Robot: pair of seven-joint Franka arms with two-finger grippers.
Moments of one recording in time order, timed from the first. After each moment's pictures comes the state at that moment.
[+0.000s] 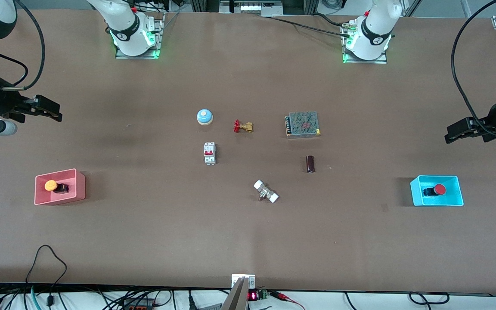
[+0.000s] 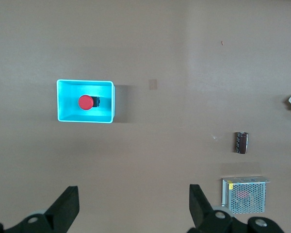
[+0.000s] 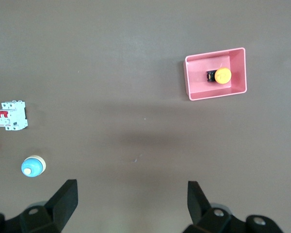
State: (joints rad) left arm 0.05 0.20 -0.02 -1.42 -0.01 1.60 -0.03; right arm -0.08 0.11 0.11 -1.55 -0.02 1.58 -0.01
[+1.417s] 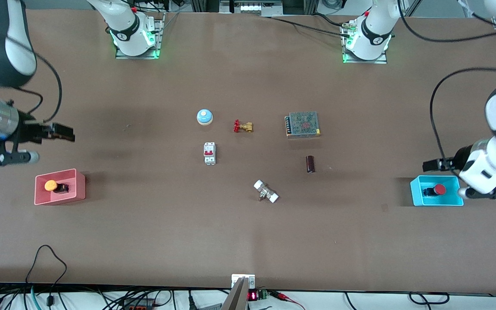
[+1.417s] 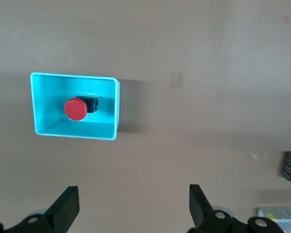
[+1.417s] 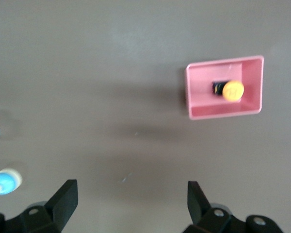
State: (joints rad) left arm 0.09 0.46 -0.01 -1.48 0.02 1.79 -0.03; right arm -0.11 0.29 0.10 -1.57 -0.05 1.74 -0.11
